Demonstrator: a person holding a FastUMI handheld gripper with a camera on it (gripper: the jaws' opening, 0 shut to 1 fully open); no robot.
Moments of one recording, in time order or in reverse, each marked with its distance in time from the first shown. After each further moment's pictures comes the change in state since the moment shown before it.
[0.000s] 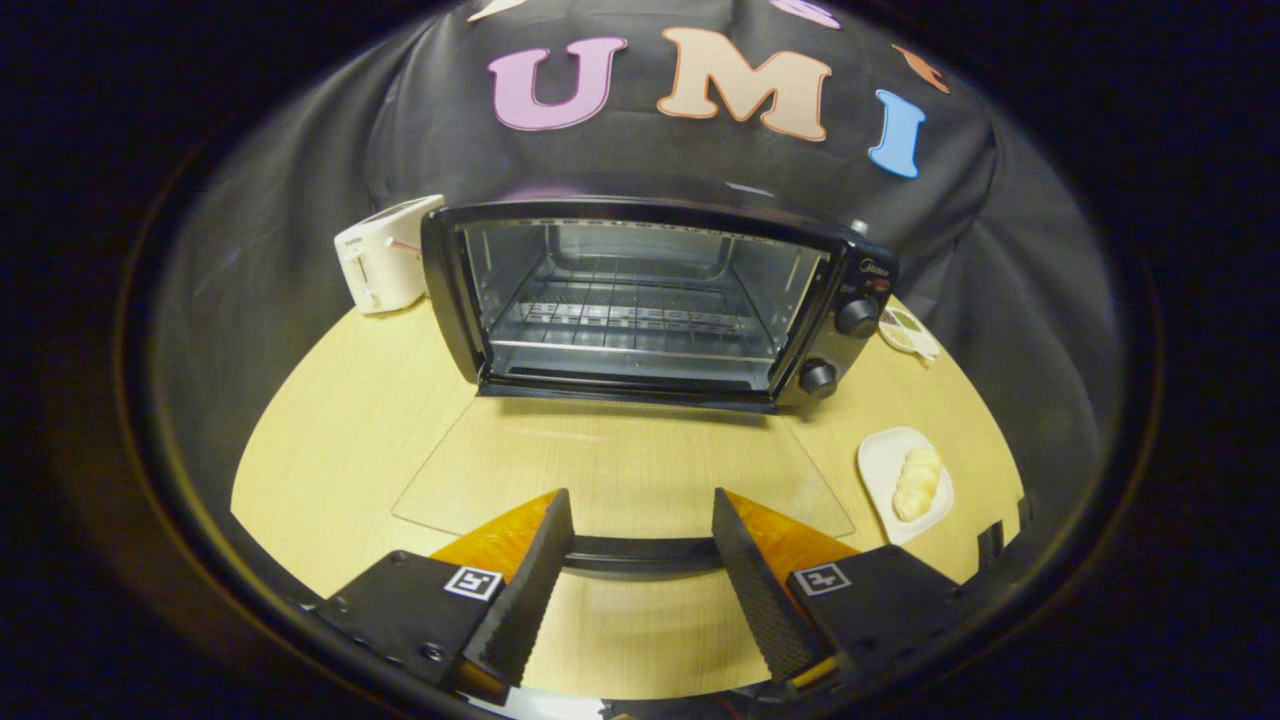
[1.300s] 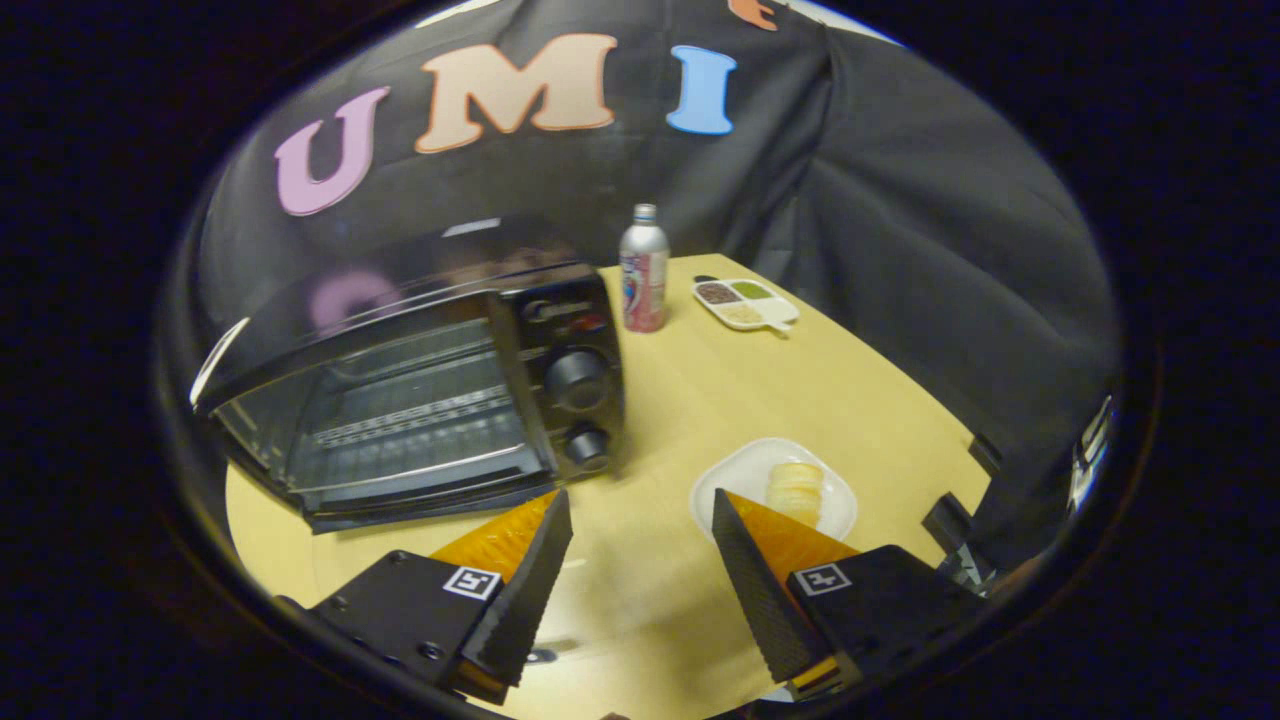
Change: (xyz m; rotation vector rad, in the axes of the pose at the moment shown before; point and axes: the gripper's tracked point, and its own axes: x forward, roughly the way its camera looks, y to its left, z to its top) arm 0.036 -0.192 0.033 0.373 -0.021 -0.352
